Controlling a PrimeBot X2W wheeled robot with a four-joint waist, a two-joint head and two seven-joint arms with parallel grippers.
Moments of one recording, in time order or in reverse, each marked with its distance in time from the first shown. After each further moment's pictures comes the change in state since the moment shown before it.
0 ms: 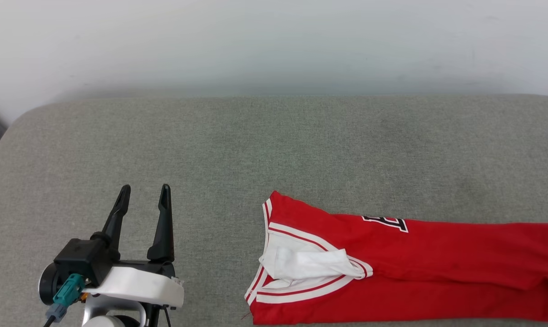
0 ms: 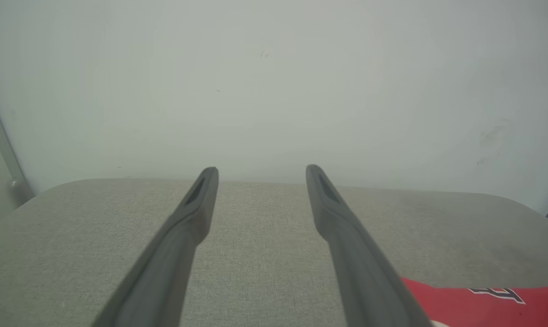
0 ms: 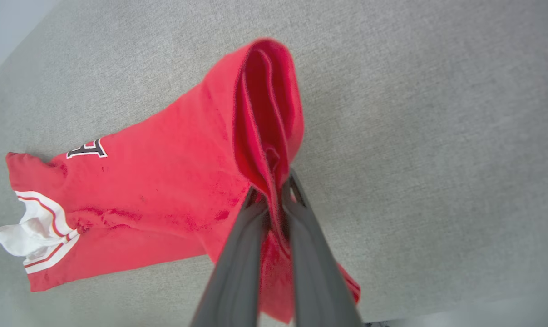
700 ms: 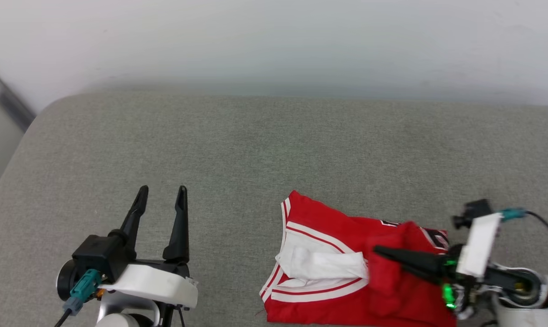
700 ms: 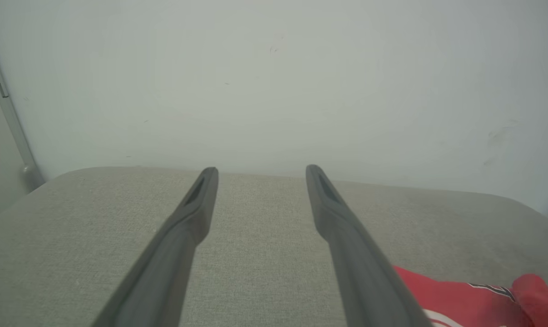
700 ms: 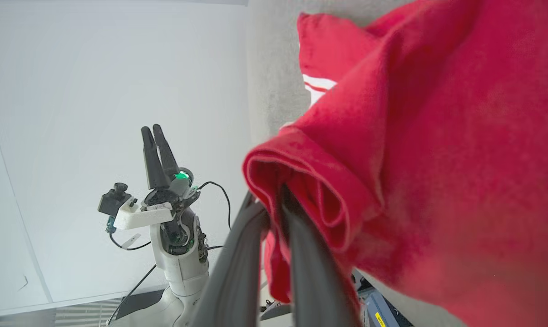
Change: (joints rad) left arm -0.020 -0.016 -0.036 0.023 -0.009 -0.003 0.011; right arm -0.134 0.302 0.232 0.240 0.642 0.000 0.140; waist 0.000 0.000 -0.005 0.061
